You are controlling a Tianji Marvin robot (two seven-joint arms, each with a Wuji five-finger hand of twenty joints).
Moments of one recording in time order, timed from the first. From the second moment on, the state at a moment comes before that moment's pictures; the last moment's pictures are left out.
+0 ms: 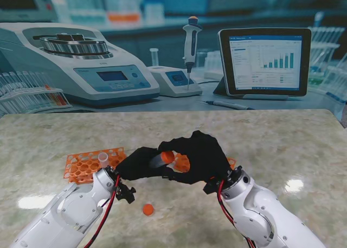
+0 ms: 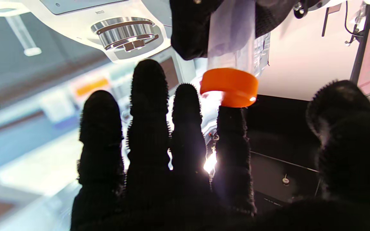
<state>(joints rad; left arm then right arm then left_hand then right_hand) 1.55 -1.09 -1.13 -1.61 0.29 -0.61 -0.09 -1.65 -1.11 1.13 -1.83 -1.03 -0.44 -0.51 1.00 -0.31 0.07 0.06 0.56 -0.04 1.21 1.41 1.15 0.01 0.89 0.99 1.19 0.07 1.21 1.02 1.07 0.22 1.83 0.69 0.33 -0.57 0.65 -0.14 0.70 -0.18 0.38 0.59 1.07 -0.04 0.26 0.44 1.16 0.02 0.48 0.68 0.74 0.16 1.22 0.60</state>
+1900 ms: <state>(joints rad) 1.58 -1.08 -1.14 -1.61 0.31 -0.63 -0.08 -1.52 -1.09 1.06 -1.76 -1.04 -0.56 -0.40 1.00 -0.31 0.07 0.06 0.58 0.04 1.21 1.41 1.15 0.01 0.89 1.00 1.19 0.07 1.21 1.02 1.07 0.22 1.84 0.69 0.74 -0.69 0.83 -0.17 0.82 -0.26 0.70 0.63 1.09 0.00 0.35 0.79 1.27 -0.05 0.61 0.77 0.94 0.06 1.23 0.57</state>
